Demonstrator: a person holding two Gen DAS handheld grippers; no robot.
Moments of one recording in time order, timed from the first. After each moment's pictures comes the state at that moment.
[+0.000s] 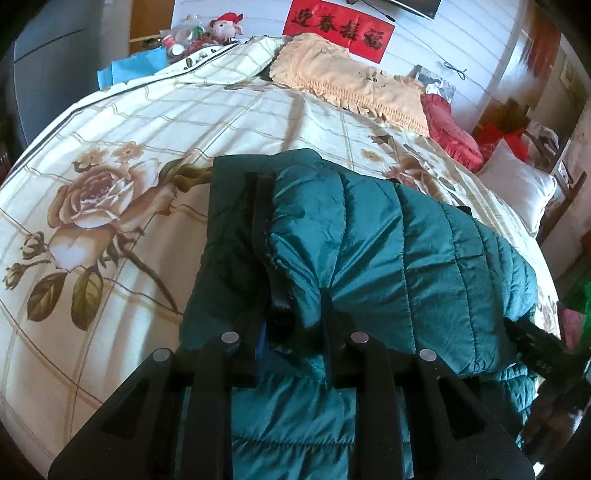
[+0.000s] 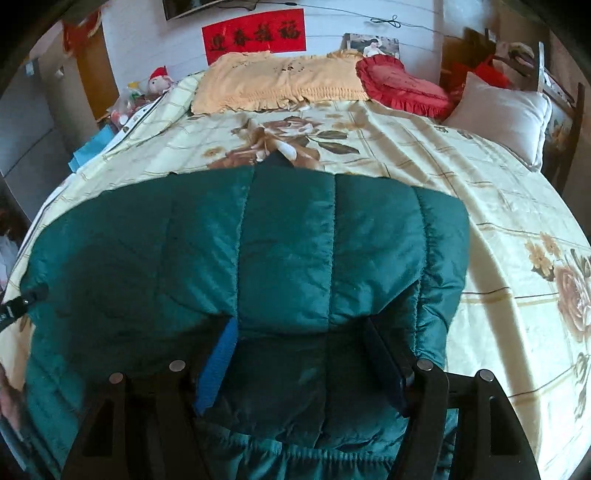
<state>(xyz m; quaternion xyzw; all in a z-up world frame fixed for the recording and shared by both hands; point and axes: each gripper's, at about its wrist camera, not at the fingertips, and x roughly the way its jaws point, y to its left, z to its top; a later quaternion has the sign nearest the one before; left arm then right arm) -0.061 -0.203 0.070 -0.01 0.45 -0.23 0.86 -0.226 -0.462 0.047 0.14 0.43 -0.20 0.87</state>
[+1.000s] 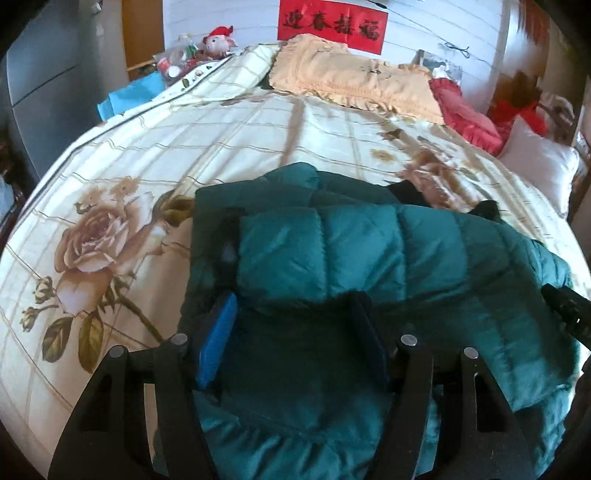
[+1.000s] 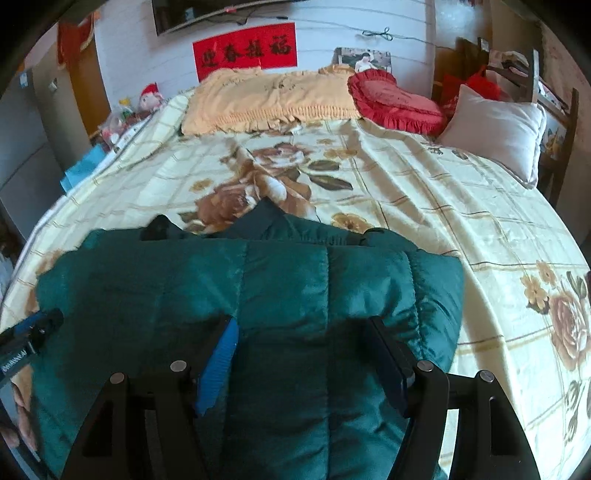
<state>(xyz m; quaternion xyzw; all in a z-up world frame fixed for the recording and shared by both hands) -0.042 -0.246 0.064 0.06 0.43 -0.19 0.88 -0.192 -0.485 0.066 0.13 0.41 -0.22 0.87</state>
